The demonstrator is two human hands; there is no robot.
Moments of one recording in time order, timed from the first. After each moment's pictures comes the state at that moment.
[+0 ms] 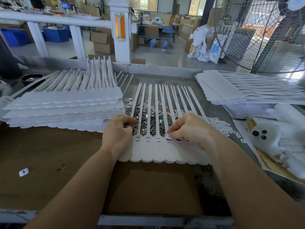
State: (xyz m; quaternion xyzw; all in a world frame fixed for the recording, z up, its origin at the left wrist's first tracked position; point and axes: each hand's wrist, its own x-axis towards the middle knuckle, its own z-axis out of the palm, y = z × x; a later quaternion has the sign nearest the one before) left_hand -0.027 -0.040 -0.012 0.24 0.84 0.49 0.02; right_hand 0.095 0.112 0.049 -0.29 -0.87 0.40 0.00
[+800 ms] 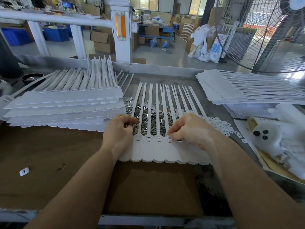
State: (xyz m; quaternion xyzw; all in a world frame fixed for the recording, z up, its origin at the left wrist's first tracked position) left_hand -0.025 -0.041 -0.011 0.22 0.83 0.51 0.03; right_hand 0.095 0.111 0.048 -0.28 -0.87 0.40 0.00
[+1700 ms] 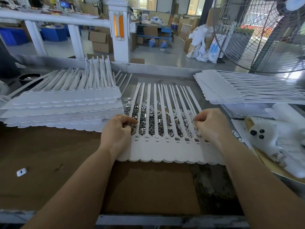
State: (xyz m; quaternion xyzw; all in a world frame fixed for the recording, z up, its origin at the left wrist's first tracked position) left_hand -0.026 -0.039 -0.012 0.23 0.84 0.49 0.02; right_hand 0.110 0.153 0.030 -0.37 -0.88 0.21 0.21
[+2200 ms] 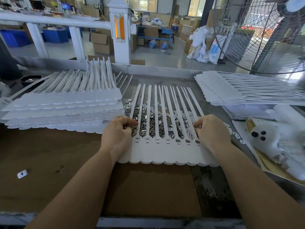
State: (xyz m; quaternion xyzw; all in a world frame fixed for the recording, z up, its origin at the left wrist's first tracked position) left_hand -0.026 -0.039 -0.011 0.23 0.84 0.49 0.02; right_hand 0.110 0.157 0.013 -0.38 -0.90 0.11 0.16
